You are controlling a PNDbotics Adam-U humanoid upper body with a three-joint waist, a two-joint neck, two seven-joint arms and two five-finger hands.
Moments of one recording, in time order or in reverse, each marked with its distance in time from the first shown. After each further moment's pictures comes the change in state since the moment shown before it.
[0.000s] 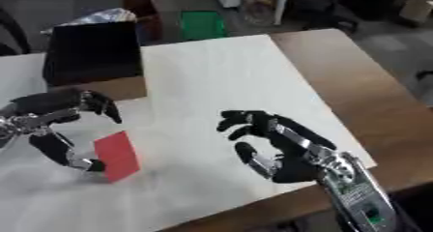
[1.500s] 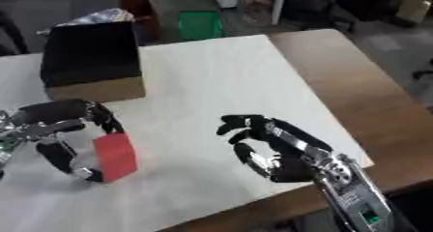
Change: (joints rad) left arm 0.000 -0.036 -0.015 0.088 -0.111 -0.035 0.009; right arm 0.009 0.001 0.000 0.019 0.027 0.011 -0.002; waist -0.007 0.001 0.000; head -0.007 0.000
